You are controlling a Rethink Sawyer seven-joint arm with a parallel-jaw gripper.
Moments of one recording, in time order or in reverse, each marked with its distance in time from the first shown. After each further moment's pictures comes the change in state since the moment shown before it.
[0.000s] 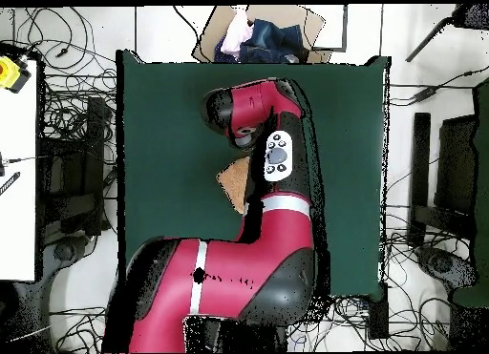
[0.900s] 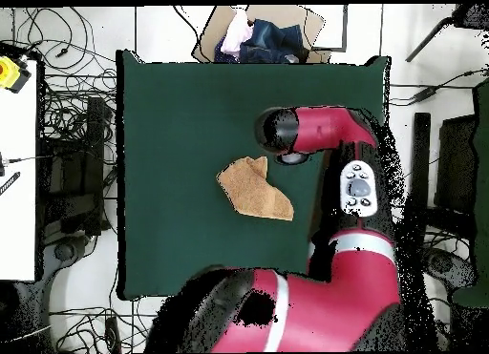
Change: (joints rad) arm -0.202 -0.256 0.017 0.358 0.033 -0.290 0.000
